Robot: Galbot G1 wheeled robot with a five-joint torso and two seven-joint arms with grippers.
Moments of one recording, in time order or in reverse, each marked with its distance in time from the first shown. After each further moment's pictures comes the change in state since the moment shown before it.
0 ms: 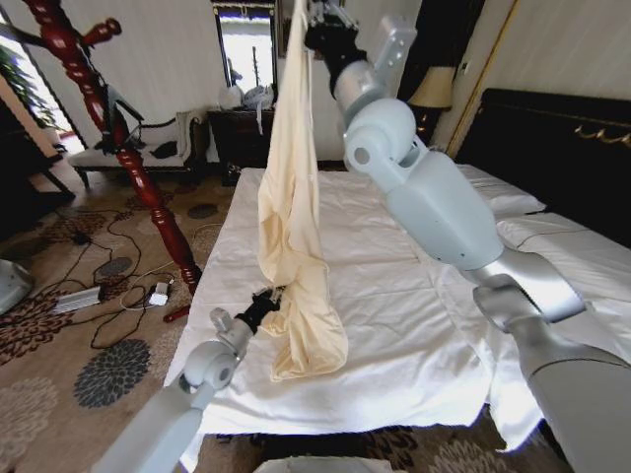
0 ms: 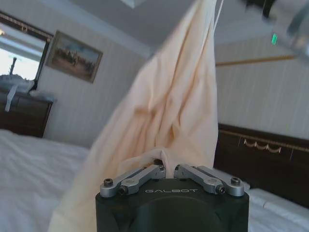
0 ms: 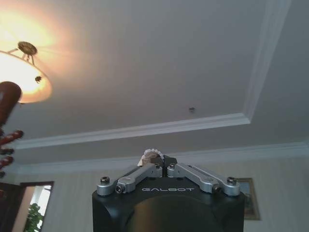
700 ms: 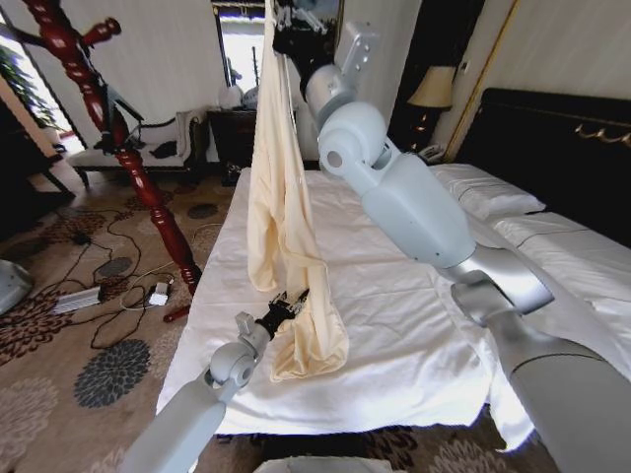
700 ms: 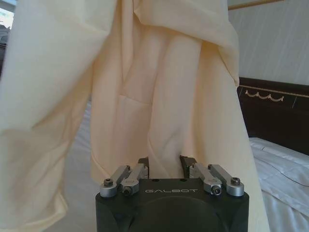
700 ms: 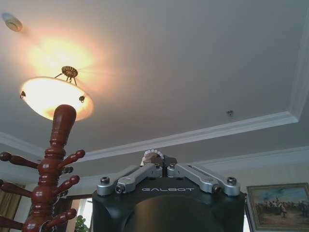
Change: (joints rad) left arm -0.100 -0.152 0.296 0.313 0.233 -0.040 0.012; right arm 0.066 0.200 -0.049 -0.006 0.004 0.015 0.000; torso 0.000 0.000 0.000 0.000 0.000
